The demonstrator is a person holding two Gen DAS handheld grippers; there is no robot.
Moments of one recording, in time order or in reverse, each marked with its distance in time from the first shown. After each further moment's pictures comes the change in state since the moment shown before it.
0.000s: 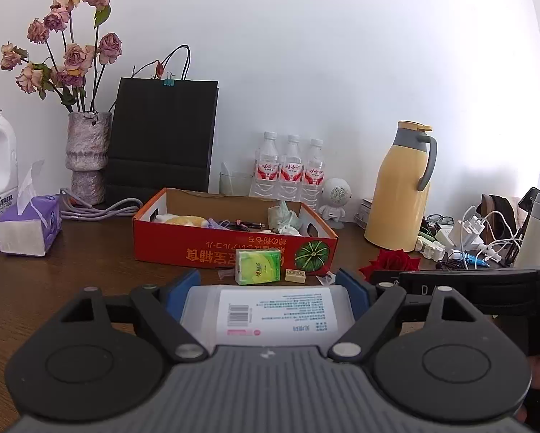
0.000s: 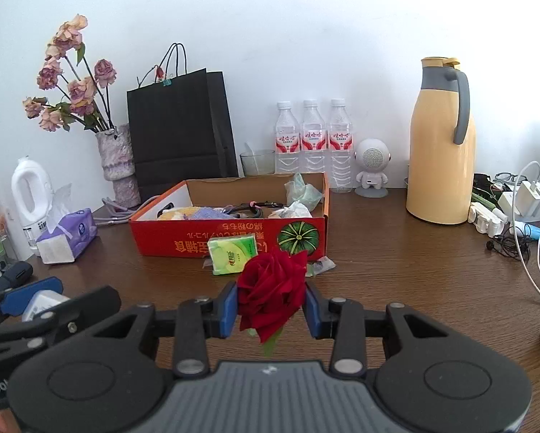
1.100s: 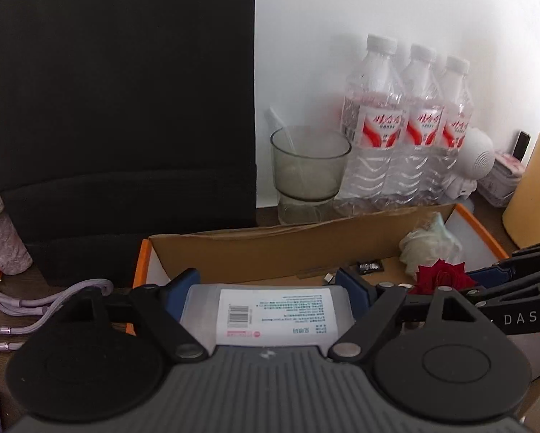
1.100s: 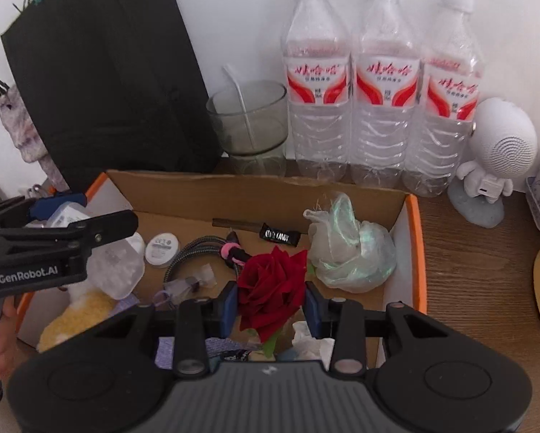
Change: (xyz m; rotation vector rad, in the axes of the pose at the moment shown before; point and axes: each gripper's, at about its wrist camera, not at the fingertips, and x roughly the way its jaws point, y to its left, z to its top) left arm 0.414 0.119 0.128 0.133 0.441 0.022; right arm 0.379 -0.028 0.169 -0.007 0.525 0.095
